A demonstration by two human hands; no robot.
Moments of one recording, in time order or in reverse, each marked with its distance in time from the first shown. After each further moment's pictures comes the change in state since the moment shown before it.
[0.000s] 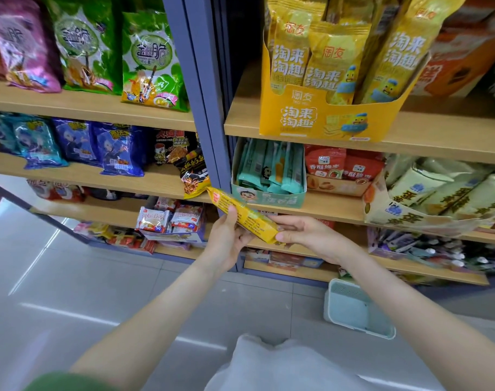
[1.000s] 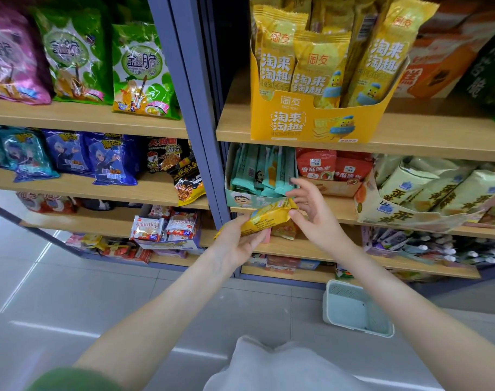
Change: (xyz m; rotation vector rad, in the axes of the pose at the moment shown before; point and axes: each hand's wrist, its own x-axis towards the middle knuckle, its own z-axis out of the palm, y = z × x) left_hand -0.007 0.008 0.032 -0.219 0.103 -0.317; right_hand -0.009 -0.009 -0.009 -0.219 0.452 -0.485
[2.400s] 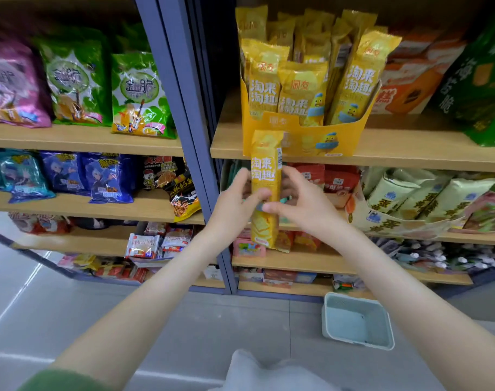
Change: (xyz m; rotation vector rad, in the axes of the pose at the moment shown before) left_hand -0.052 0.039 0.037 1.127 -0.383 1.051; right_hand 0.021 -0.097 -0.008 -0.201 -0.032 0.080
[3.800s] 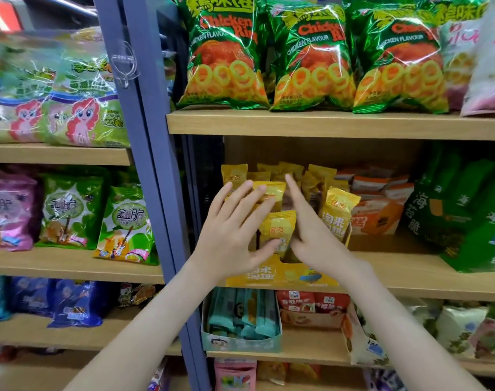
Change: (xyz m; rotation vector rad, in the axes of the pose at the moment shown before) left_hand 0.141 0.080 -0.032 0.942 0.517 1.152; right_hand 0.110 -0.042 -0.109 -0.308 0.101 -0.394
